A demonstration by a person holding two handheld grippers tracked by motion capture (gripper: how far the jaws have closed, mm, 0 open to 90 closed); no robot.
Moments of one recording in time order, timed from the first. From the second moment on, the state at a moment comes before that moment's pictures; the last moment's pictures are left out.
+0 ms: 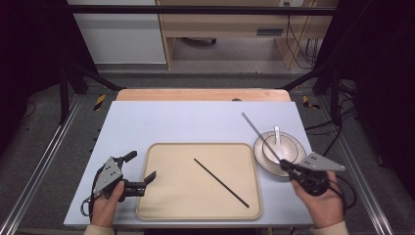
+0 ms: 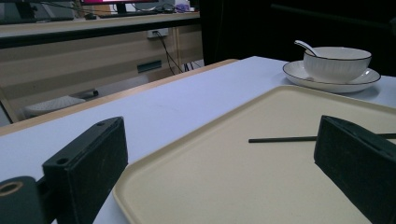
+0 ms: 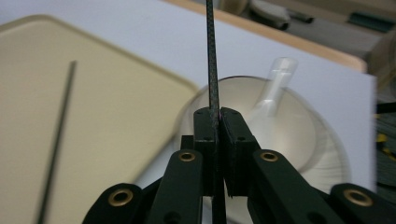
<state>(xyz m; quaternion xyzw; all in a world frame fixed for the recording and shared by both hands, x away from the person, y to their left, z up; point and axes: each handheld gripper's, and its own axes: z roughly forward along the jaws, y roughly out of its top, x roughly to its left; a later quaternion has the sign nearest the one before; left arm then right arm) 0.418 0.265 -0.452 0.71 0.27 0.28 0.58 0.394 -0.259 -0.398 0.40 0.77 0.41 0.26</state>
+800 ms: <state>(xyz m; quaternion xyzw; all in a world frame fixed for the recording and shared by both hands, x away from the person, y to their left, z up) 0.419 0.263 -0.451 0.71 0.28 0.28 0.59 0.393 -0.171 -0.458 0.36 0.86 0.35 0.13</state>
